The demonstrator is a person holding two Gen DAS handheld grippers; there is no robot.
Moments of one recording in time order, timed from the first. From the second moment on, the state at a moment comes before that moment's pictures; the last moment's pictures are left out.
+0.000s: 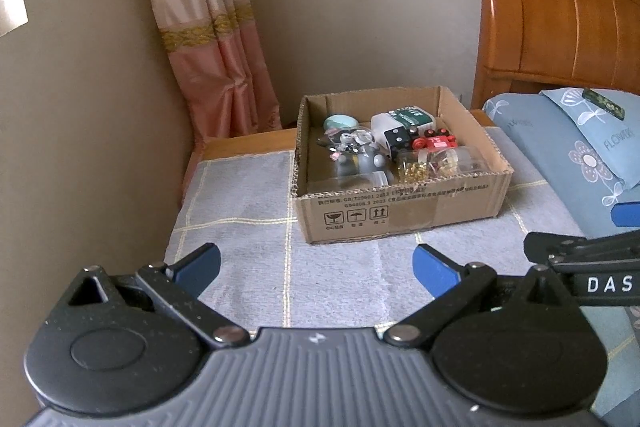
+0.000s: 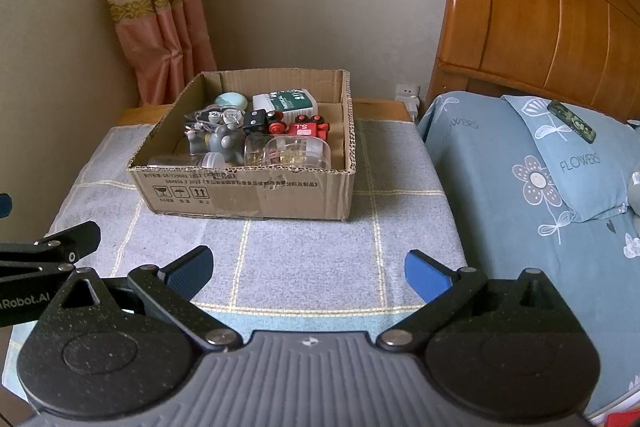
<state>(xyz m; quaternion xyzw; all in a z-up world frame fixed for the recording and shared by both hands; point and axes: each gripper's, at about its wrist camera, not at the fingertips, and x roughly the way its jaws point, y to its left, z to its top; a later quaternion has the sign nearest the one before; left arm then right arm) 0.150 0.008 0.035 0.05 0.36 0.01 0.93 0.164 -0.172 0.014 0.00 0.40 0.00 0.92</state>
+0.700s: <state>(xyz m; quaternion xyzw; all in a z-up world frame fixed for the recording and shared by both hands) 0.150 0.009 0.035 0.05 0.36 0.01 0.93 0.165 -0.172 0.014 0.00 0.40 0.00 0.92</state>
